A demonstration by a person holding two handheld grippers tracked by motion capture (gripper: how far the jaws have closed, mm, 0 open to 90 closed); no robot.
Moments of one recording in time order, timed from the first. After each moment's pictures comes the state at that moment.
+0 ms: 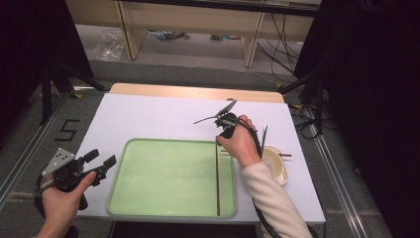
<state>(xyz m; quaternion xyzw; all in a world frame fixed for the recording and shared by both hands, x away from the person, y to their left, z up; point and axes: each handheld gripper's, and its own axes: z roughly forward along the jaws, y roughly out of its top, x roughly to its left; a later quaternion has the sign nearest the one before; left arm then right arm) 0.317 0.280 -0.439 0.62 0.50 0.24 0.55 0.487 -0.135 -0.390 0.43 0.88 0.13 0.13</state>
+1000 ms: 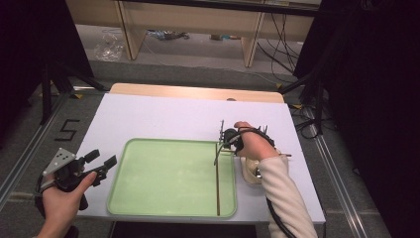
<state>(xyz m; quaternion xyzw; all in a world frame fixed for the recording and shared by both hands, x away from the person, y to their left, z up) 0.318 0.279 -0.440 0.62 0.50 0.24 0.55 0.498 -0.159 -0.433 0.07 0.99 -0.04 0.13</state>
